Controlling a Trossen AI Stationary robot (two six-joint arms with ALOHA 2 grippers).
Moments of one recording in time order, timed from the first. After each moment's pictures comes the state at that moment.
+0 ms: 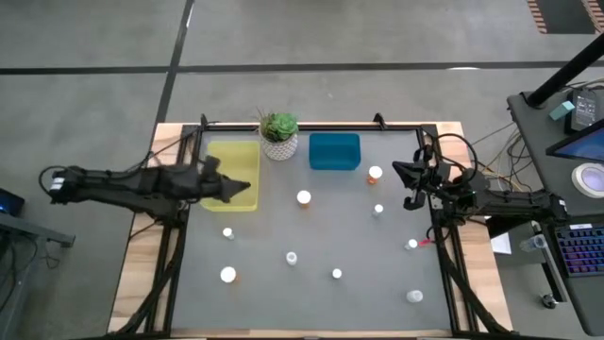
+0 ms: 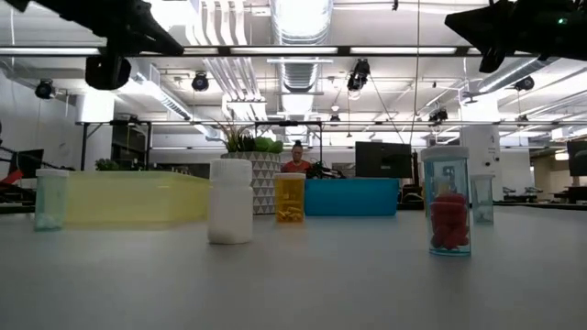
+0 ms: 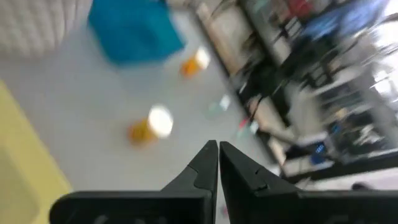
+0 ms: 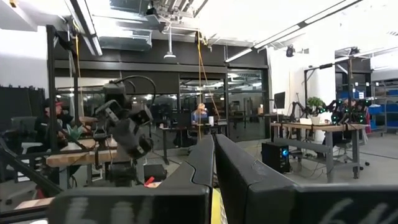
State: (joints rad) left arm -0.05 0.73 0.65 -0.35 -0.27 -1.09; right arm -0.13 0.31 0.12 0.55 0.16 -0.06
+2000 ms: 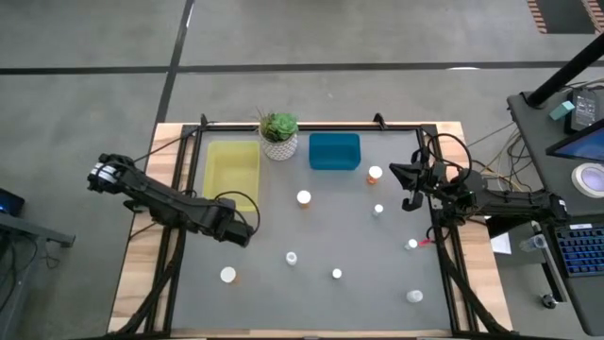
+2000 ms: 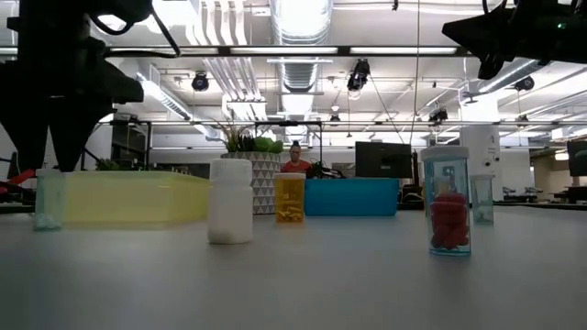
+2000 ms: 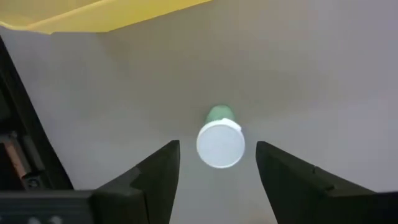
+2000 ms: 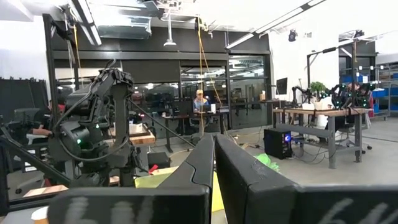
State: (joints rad) left arm -0.35 1.38 0.91 -1.12 -0.09 -1.69; right arm -0.13 0.31 0.12 0.49 0.16 -0.02
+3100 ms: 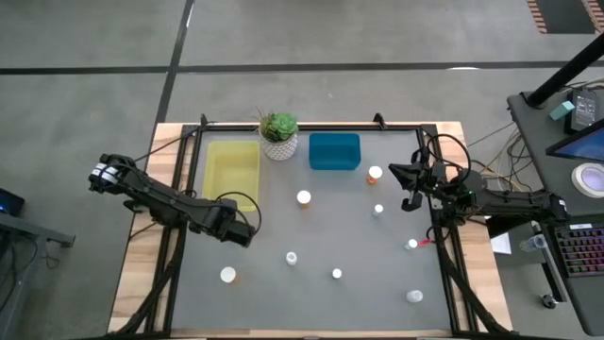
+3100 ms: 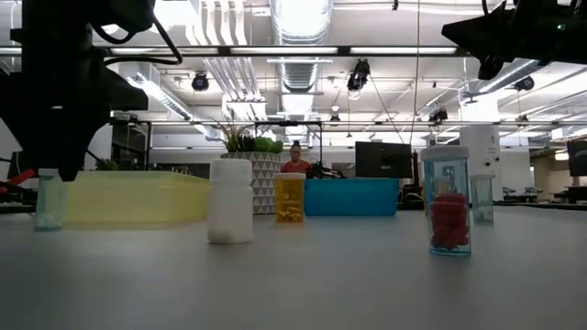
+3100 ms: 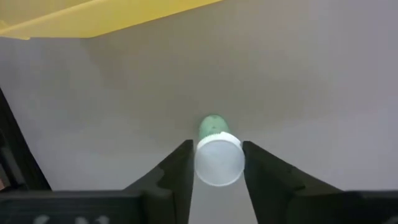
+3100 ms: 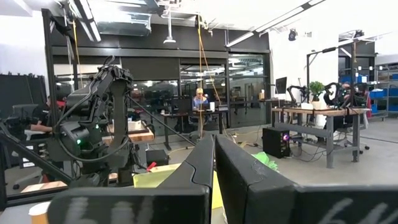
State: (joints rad) left arm -0.34 1.39 0.88 -1.06 -0.11 -1.70; right arm -0.13 0.31 0.12 0.48 0.16 -0.03
